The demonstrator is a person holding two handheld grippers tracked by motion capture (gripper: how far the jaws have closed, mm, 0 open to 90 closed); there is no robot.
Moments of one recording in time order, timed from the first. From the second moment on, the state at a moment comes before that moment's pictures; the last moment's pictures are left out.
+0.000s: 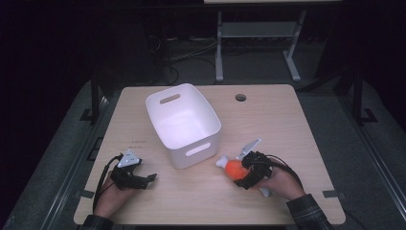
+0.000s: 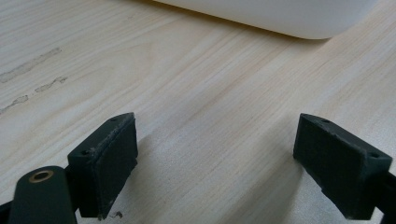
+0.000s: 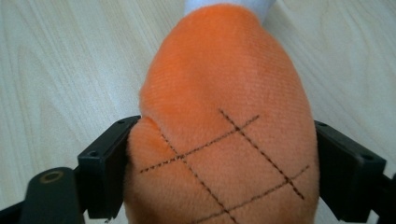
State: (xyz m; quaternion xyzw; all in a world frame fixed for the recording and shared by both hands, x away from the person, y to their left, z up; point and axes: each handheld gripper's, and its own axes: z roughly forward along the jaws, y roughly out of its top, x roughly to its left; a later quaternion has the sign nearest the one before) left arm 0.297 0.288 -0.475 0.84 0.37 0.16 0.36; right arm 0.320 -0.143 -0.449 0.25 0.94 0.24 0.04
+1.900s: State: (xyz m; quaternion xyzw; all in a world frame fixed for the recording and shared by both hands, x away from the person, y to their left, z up) left arm 0.298 0.288 -0.475 0.84 0.37 0.16 0.36; right arm 0.352 -0.163 -0.378 0.32 0.90 0.27 0.07
